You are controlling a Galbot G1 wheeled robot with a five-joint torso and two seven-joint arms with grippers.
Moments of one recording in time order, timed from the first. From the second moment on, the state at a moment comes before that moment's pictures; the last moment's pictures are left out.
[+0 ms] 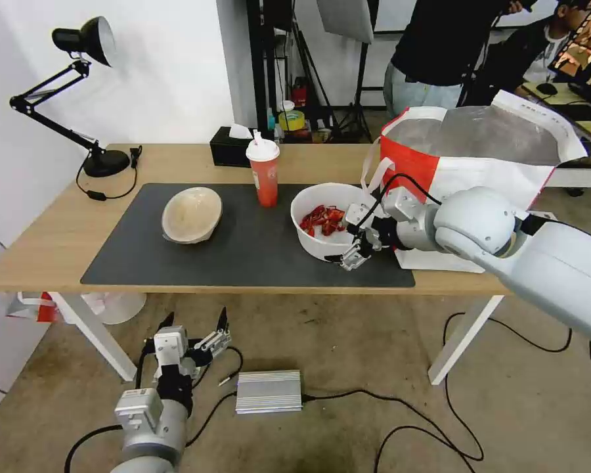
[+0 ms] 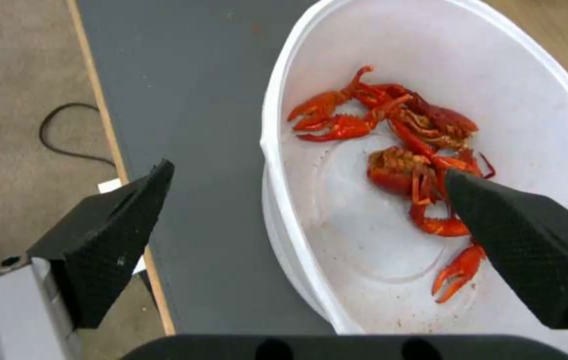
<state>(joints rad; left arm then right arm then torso) 1.87 -1.61 -0.55 -2.36 -0.06 0.21 -0.02 -0.17 0.65 -0.48 1.92 0.59 -0.73 -0.45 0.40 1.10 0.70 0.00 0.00</state>
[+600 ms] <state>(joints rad) 1.86 -1.61 -0.57 -2.36 -0.07 0.21 -0.02 -0.15 0.69 -0.51 1.86 0.57 -0.73 -0.45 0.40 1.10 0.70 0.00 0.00</state>
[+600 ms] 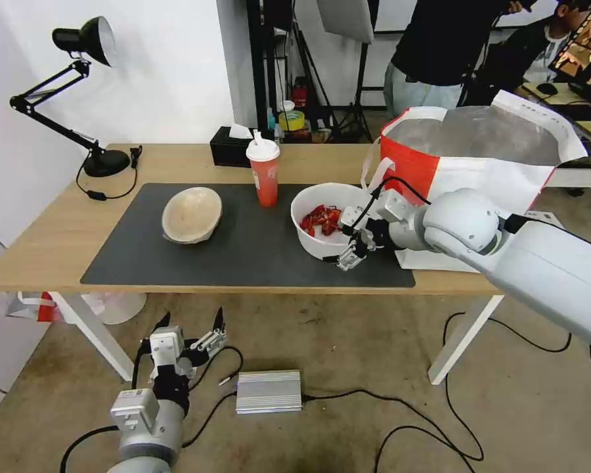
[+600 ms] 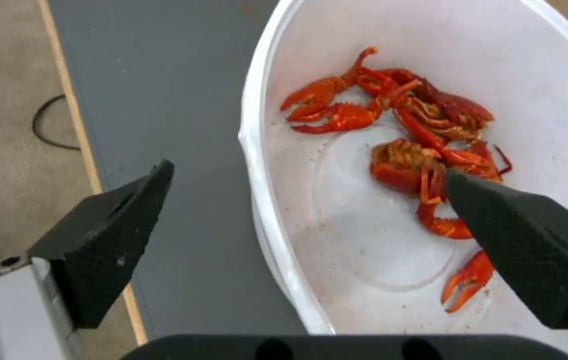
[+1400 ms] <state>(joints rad) 1.87 -1.61 -0.58 -2.37 -0.08 0.21 -0.02 -0.16 0.71 -0.52 1.83 0.56 -0.73 -0.45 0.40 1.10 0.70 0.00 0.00</state>
